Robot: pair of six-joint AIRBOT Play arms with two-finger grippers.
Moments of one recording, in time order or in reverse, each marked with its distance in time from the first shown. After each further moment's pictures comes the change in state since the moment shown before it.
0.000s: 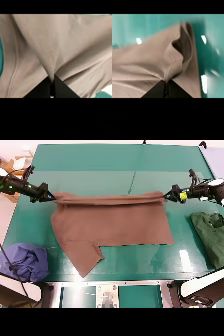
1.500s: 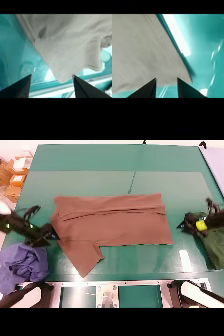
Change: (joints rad) left arm -0.038 0.666 -0.835 0.197 -0.026 -0.224; right arm -0.128 0.666 -0.660 -0.386 0.102 0.399
